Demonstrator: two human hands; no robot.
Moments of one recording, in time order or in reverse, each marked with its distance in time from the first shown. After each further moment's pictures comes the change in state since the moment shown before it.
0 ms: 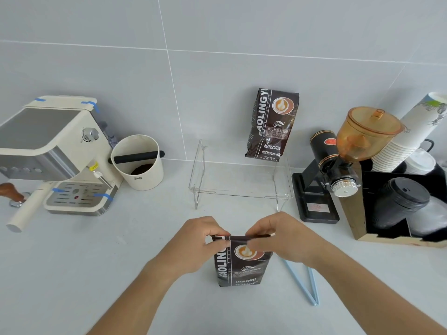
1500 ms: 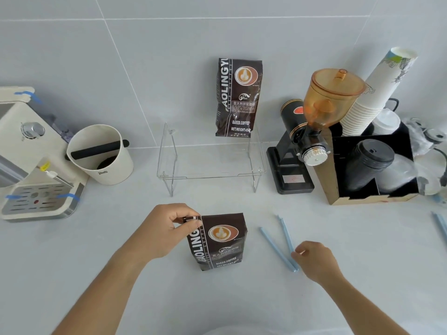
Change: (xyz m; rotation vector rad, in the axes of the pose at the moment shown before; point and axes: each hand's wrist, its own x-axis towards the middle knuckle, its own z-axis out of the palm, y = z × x) left_hand 0.011 -0.007 0.002 -0.088 -0.033 -0.012; right_hand -0.027 0.213 0.004 -0.186 0.442 0.538
